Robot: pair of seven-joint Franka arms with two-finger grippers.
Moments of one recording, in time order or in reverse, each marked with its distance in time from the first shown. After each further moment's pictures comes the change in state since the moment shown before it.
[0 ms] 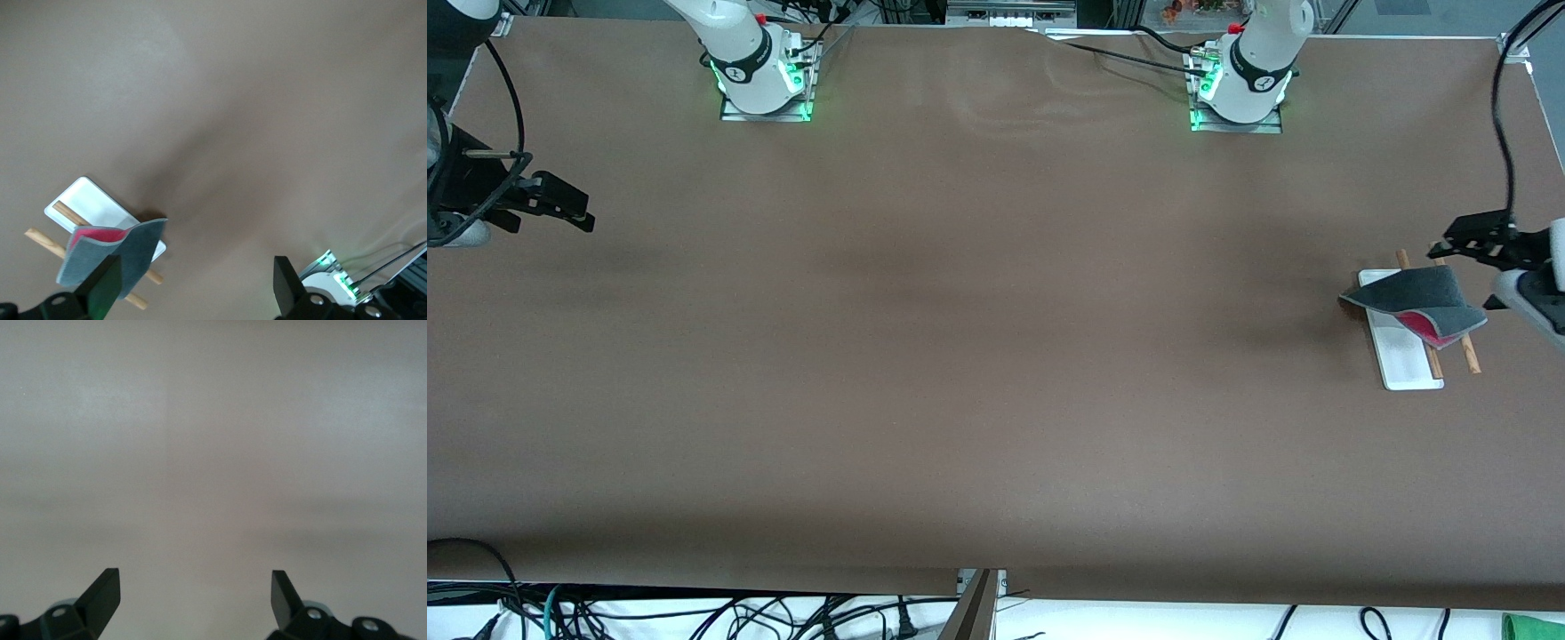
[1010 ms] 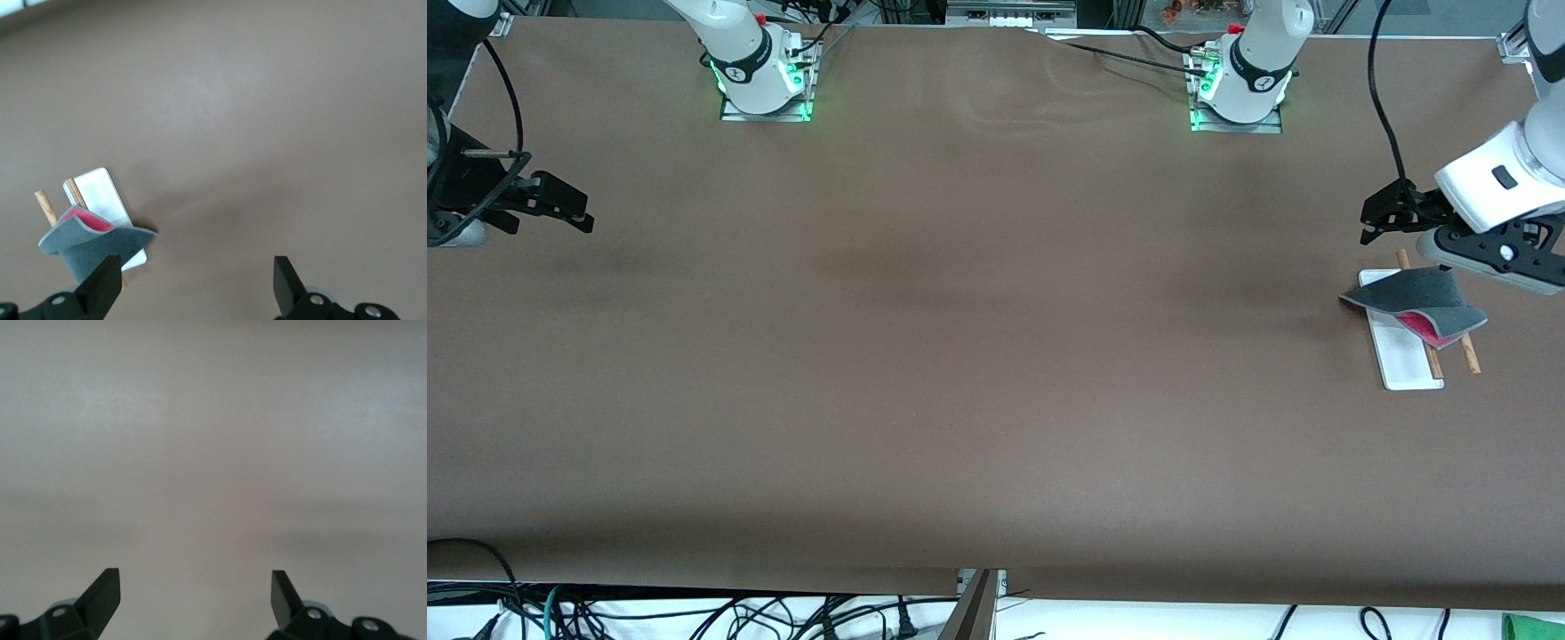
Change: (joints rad) left arm -0.226 -0.394 0.122 -0.540 0.037 0.422 -0.456; right arm 0.000 0.003 0.003 0.009 0.000 0.000 -0.003
